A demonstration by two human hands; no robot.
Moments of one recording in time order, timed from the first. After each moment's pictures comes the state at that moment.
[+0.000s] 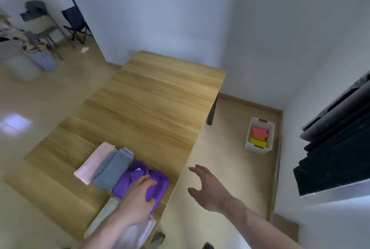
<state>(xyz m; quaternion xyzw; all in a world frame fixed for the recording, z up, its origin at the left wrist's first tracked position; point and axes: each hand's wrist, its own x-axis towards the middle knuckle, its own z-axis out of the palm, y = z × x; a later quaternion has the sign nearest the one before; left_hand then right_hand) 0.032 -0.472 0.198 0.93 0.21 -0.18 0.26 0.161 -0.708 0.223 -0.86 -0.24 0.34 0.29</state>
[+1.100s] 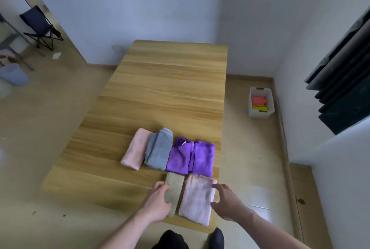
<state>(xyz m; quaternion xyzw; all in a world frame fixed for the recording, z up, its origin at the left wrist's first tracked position) -0.118 -0.290 0.131 0.90 0.14 -0.32 0.28 -0.070 -0.554 0.120 -0.89 -0.05 0.39 0.23</state>
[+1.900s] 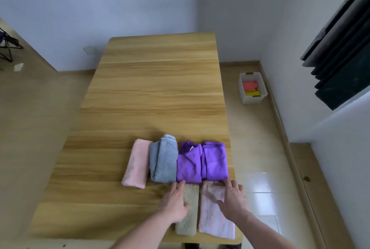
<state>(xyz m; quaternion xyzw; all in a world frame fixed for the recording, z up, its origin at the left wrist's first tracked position) -0.050 -0.259 0.057 0.93 0.00 -0.35 0.14 -0.056 -0.479 0.043 -0.94 0.09 0.29 0.16</state>
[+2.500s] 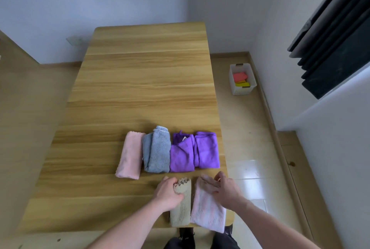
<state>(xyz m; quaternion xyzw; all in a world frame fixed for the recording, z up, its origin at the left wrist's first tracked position) -0.056 -0.255 0.067 0.90 0.07 -0.35 0.24 -0.067 -0.491 0.060 -0.91 0.08 0.32 0.26</state>
